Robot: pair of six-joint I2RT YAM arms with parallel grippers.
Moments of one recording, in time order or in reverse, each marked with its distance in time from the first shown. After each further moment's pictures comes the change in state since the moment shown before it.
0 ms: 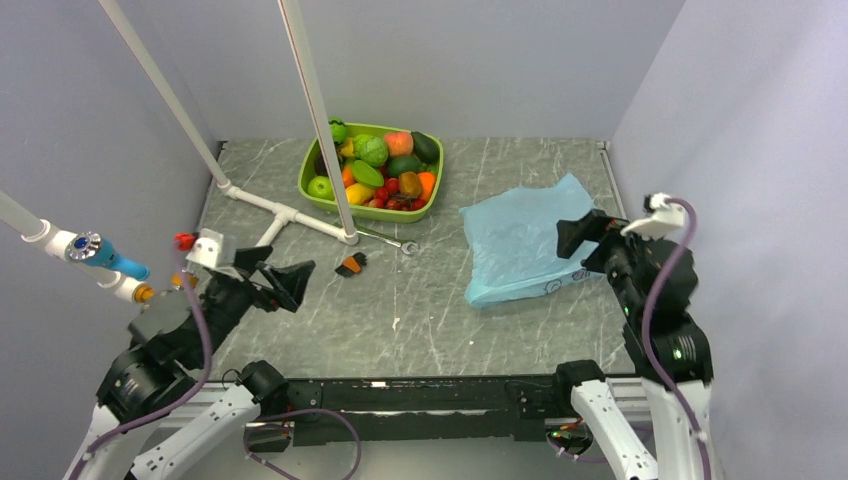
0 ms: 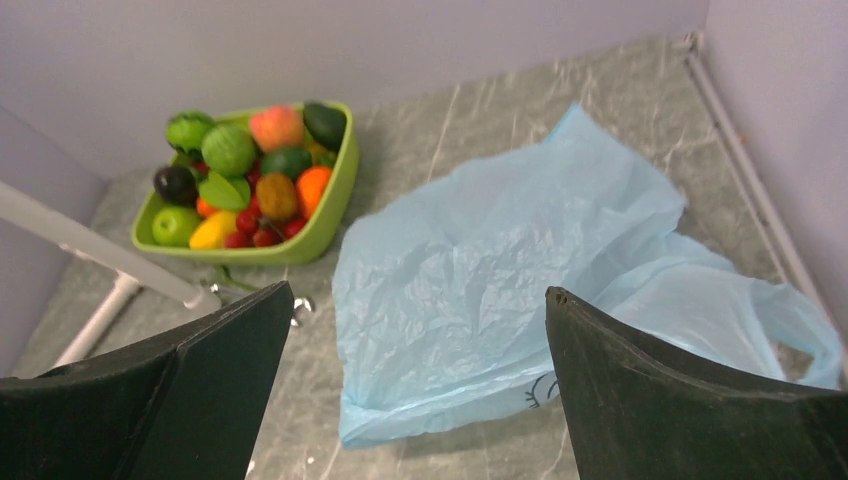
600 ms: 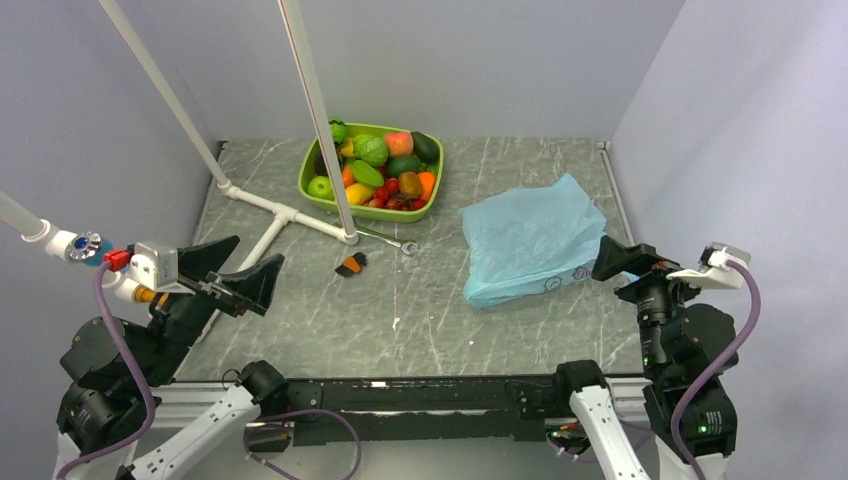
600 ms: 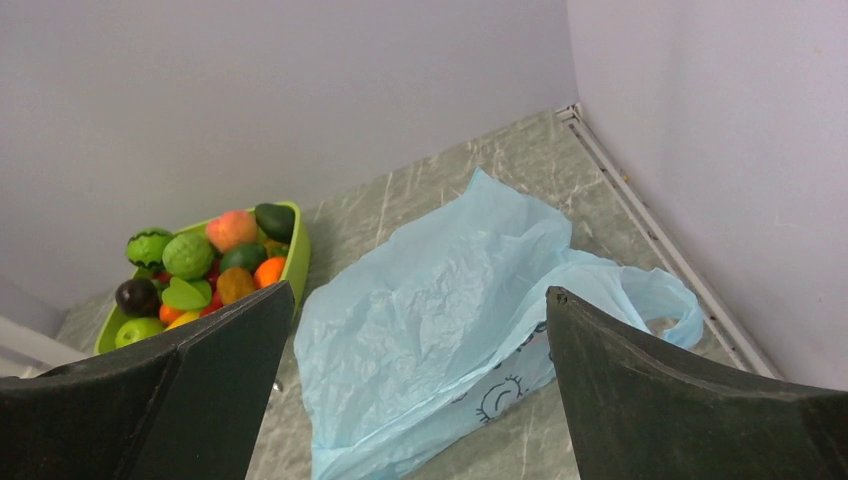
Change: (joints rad) left arm 0.000 -0.028 0.125 0.015 -0.014 0.056; right arm 0.000 -0.167 0.058 -0.071 0.235 0.019
